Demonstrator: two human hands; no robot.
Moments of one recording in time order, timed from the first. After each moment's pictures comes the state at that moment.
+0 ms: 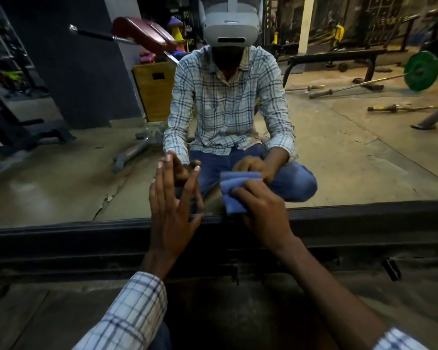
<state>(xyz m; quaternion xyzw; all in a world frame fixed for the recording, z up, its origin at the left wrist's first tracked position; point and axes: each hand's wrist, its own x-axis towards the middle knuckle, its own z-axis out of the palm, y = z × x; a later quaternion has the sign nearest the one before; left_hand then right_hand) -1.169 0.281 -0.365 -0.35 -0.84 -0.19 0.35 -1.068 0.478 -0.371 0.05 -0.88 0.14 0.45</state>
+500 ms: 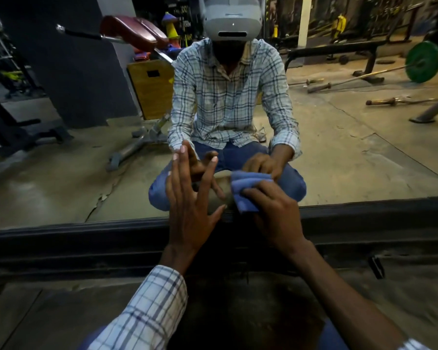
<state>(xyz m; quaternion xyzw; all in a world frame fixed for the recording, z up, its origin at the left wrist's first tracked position) -1.128 0.366 -0.355 -0.36 -0.83 -0.21 0.37 -1.029 0.546 -0.376 0.03 -0.87 0.17 0.47</state>
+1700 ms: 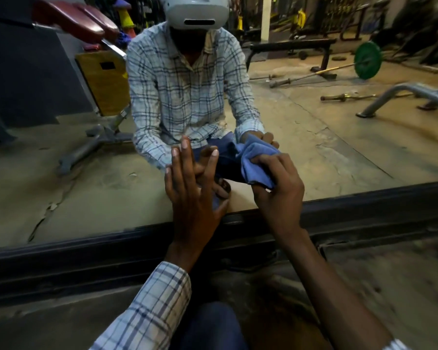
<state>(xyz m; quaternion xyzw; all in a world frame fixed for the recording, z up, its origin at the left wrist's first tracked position) -1.080 0.483 -0.340 -0.37 -0.81 -0.22 0.40 -0.976 0.628 -0.325 -0.09 -0.79 0.25 0.56</state>
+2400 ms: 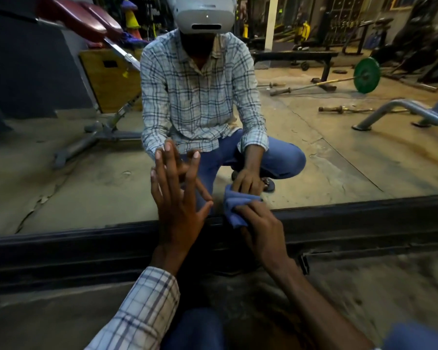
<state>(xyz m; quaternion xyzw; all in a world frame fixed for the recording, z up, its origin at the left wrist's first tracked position) -1.068 0.494 -0.344 -0.34 -0.82 -0.25 0.39 -0.947 0.653 -0.402 -0.03 -0.89 0.22 0.41</state>
